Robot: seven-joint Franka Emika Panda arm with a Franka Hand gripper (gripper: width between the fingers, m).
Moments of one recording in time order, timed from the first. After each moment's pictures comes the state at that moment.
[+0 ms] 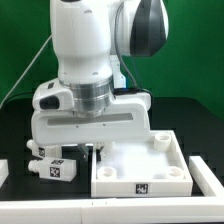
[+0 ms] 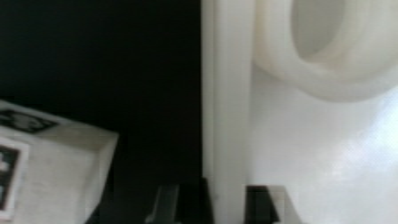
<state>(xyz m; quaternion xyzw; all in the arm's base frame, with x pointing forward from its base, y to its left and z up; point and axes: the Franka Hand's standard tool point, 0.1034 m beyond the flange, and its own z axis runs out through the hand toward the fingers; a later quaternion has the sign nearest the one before) 0.543 -0.045 0.026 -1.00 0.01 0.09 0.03</state>
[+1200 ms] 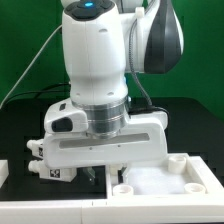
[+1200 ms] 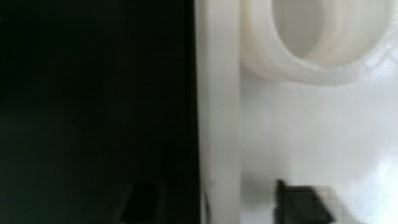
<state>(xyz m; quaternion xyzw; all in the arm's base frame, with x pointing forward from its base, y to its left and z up) 0.577 -0.021 0.009 -1.00 0.01 0.07 0.04</state>
